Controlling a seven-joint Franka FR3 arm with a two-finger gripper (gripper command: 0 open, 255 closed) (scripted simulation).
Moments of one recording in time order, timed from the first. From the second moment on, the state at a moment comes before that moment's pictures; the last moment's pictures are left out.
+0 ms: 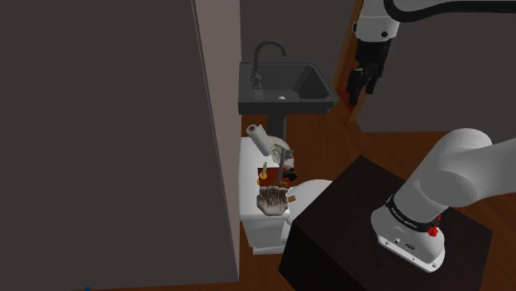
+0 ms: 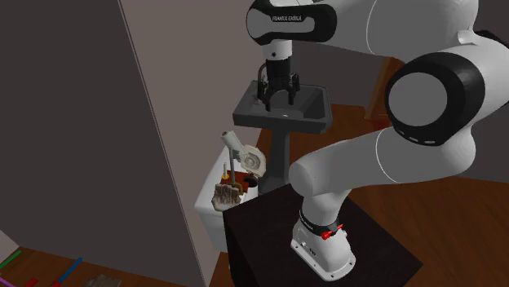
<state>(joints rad) 0.02 -0.78 -0.01 -2.44 -0.04 1.51 0.03</state>
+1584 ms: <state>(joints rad) 0.10 -0.17 0.19 -2.54 0.05 2.34 0.27</state>
